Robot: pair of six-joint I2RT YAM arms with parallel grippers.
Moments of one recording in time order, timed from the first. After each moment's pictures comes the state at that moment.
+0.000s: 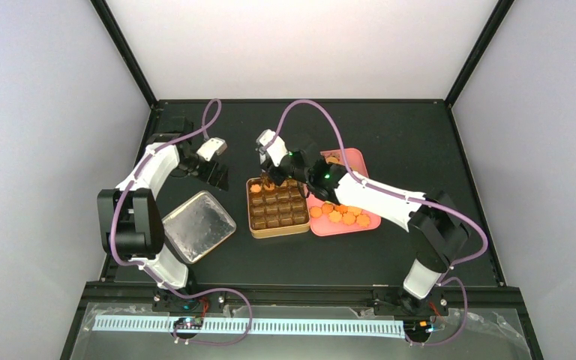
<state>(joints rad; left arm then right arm) 0.03 1.64 1.23 -0.89 0.38 0.43 0.86 1.70 1.25 0.06 -0.06 -0.12</state>
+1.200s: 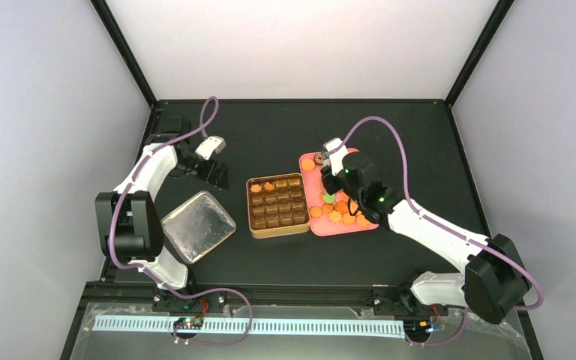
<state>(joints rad) 0.04 1.62 1.23 -0.89 0.43 0.42 0.68 1.26 0.80 0.02 0.16 -0.01</state>
